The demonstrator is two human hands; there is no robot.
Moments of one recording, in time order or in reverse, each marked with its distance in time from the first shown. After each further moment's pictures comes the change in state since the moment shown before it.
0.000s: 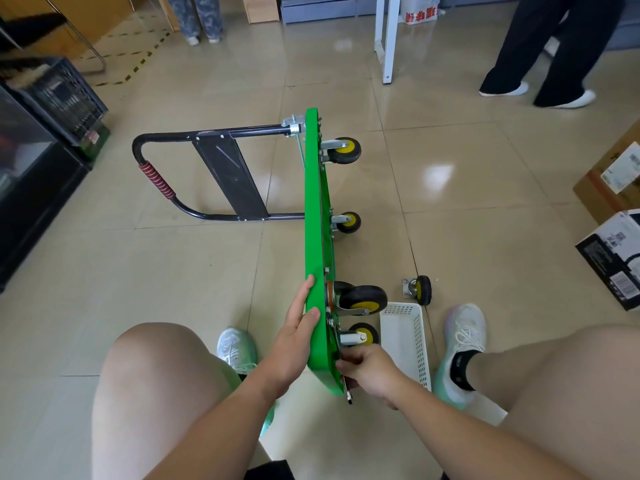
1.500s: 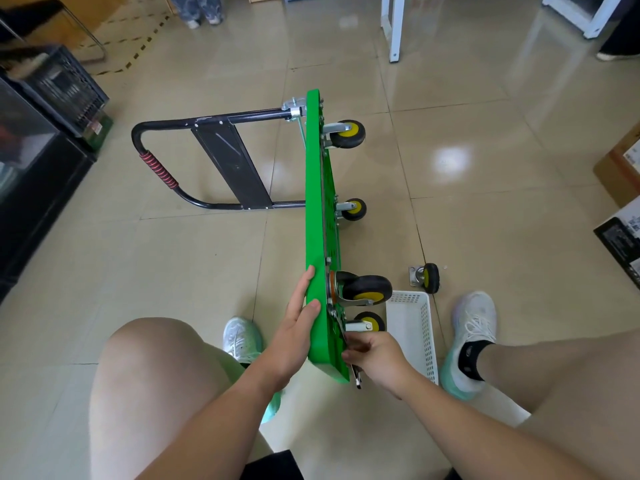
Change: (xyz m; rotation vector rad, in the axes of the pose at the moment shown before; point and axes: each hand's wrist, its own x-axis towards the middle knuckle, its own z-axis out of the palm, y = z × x) left_hand 0.003 -0.006 -0.003 -0.013 -0.029 -0.014; right_hand 0.015 0.012 -0.004 0.098 0.058 -0.061
